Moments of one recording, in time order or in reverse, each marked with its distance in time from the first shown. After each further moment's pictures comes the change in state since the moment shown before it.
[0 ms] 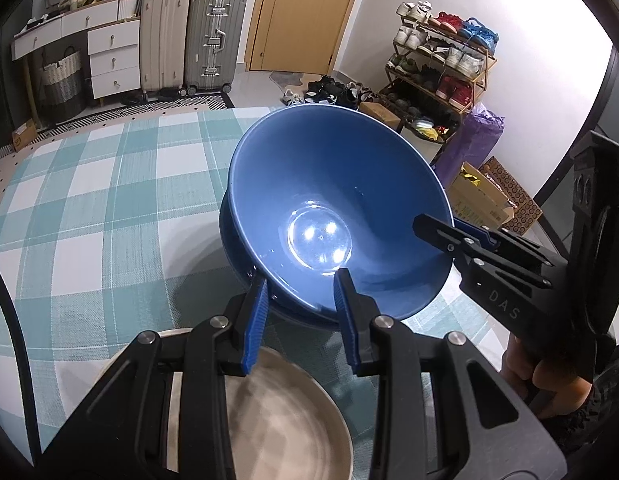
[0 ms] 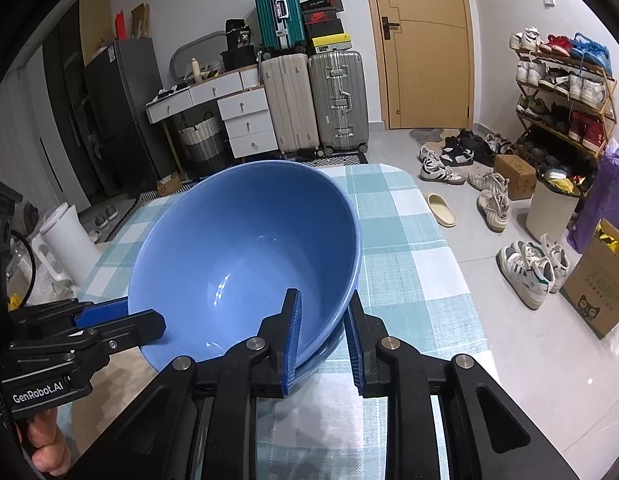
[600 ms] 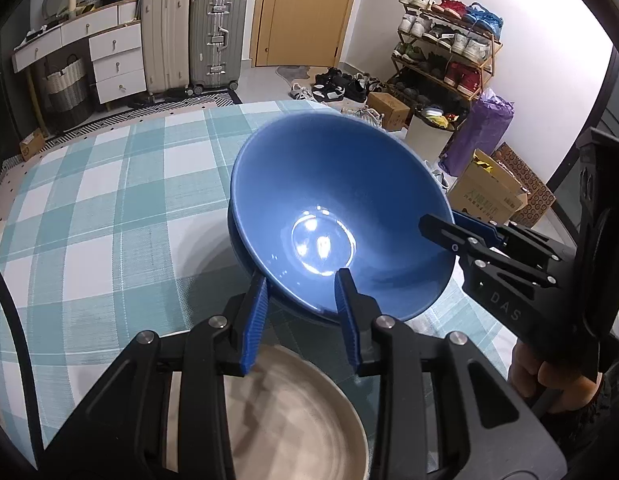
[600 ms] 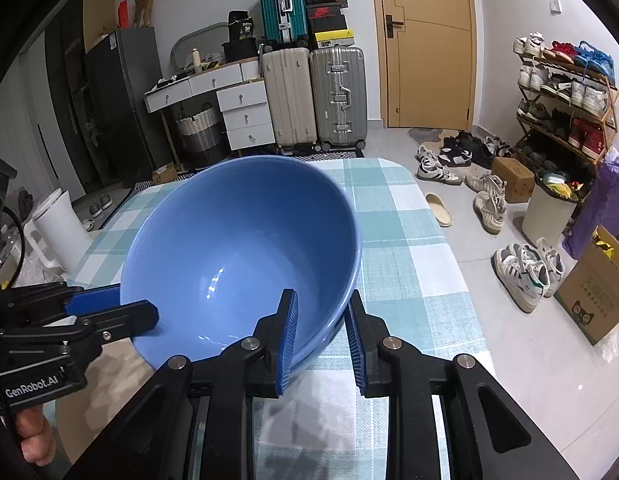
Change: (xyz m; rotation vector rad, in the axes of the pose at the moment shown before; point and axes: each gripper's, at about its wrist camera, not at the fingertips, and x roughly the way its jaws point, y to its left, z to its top) left arm 0.013 0.001 -0.001 0.041 0.022 0.056; right arm 0.011 -0.002 -0.007 -0.020 0.021 -0.018
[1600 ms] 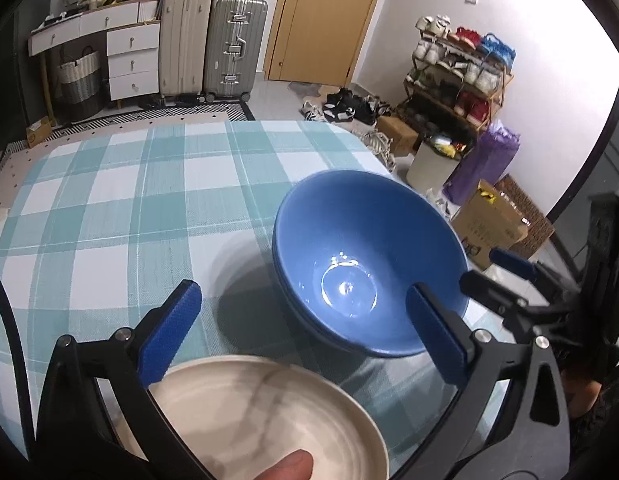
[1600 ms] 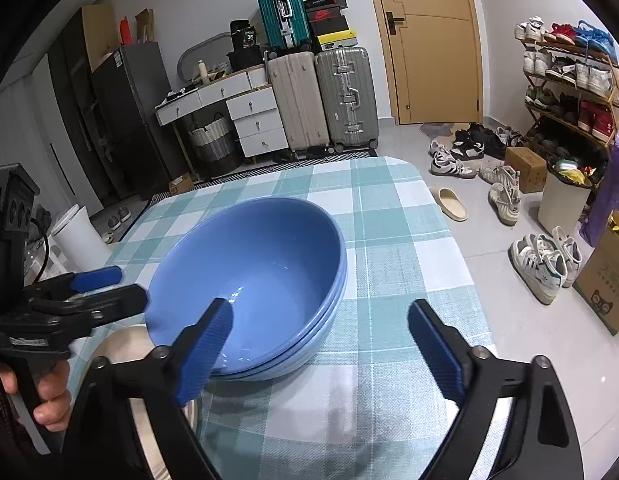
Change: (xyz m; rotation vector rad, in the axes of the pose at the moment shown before) left arm -0.002 0.042 0.012 -0.092 -0.070 -0.019; right arm -0.008 -0.016 -0.003 0.053 -0.010 0.082
